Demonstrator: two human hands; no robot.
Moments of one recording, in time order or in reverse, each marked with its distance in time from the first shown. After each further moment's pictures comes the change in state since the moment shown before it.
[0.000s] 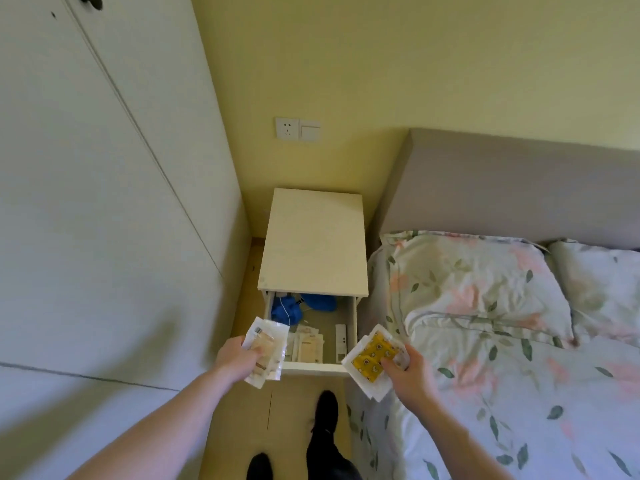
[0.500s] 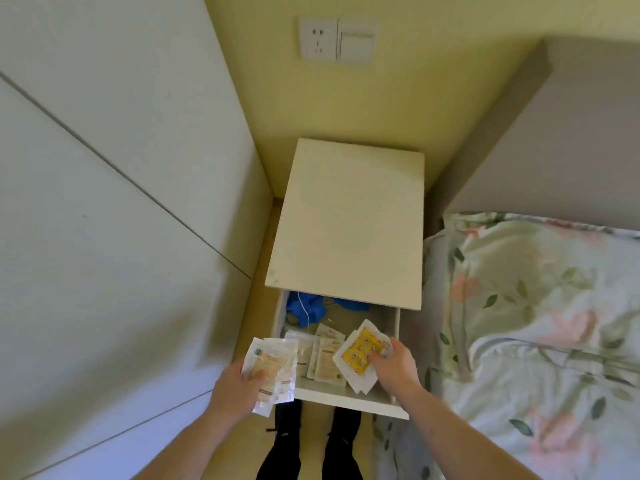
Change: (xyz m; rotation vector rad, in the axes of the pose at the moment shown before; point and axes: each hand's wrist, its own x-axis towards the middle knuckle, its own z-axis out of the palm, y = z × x) left_hand 0.167 -0.042 0.047 -0.132 0.075 -0.220; right_hand 0.273 0.048 0.146 -0.124 -0.209 0.255
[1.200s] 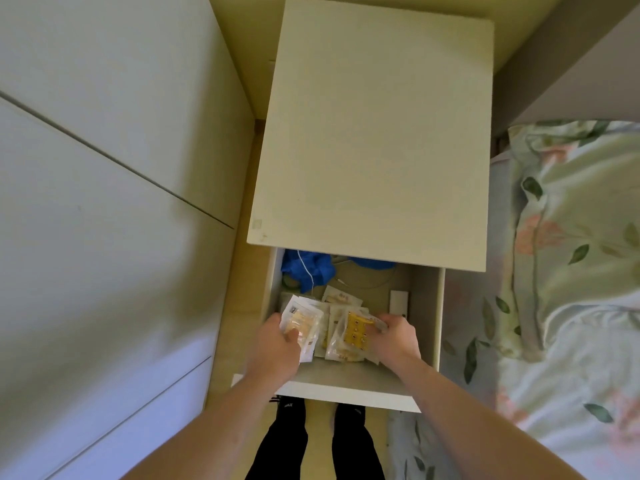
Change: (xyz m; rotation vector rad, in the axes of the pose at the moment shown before) left_hand 0.160 -0.037 0.097 0.335 0.017 0.061; right_hand 0.141 0.075 0.102 -0.247 0.011 0.062
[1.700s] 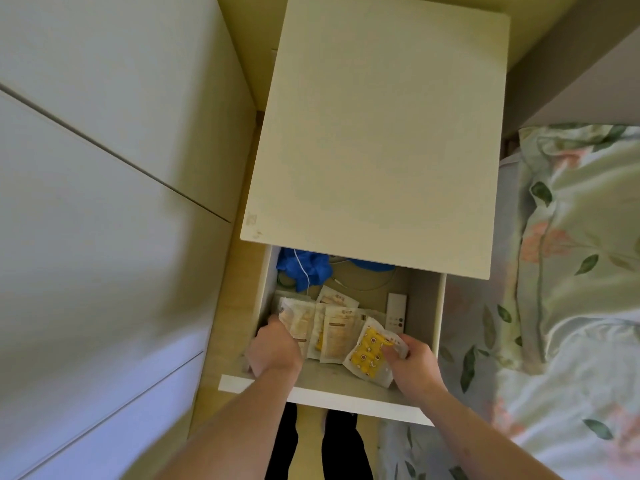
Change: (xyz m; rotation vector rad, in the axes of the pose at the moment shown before) left_hand 0.022 0.008 0.039 0.333 0.170 -0.127; right_hand -0.006 0.046 -0.018 0.198 -0.041 0.060
